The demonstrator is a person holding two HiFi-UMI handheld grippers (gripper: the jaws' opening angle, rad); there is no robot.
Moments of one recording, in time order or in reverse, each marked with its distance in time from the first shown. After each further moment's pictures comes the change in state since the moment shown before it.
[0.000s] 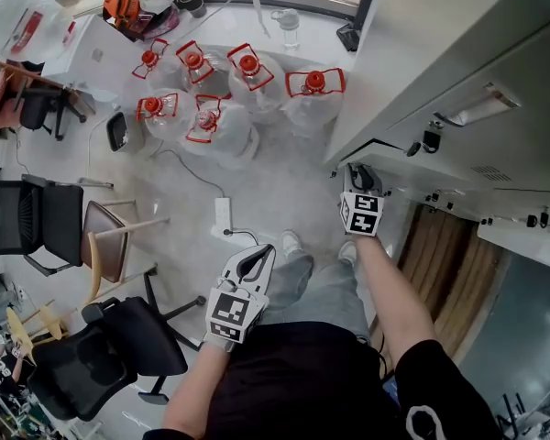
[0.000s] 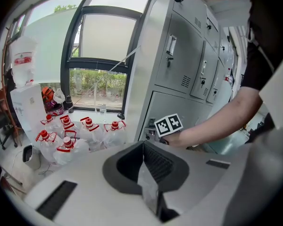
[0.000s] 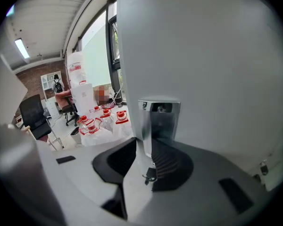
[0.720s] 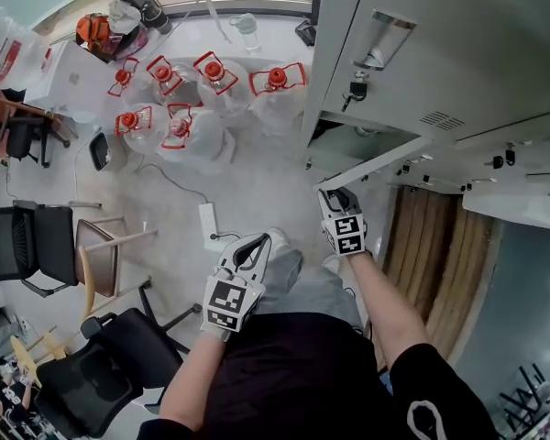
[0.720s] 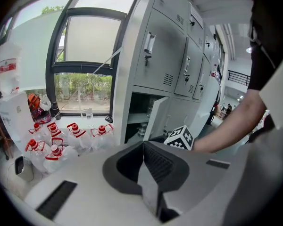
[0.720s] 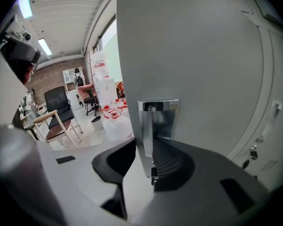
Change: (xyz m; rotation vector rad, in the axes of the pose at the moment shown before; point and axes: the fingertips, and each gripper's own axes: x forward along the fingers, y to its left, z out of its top) left arm 0.010 -0.063 0.005 0.097 -0.012 -0.101; right arm -0.095 0.017 -0.073 -0.126 0.022 0.190
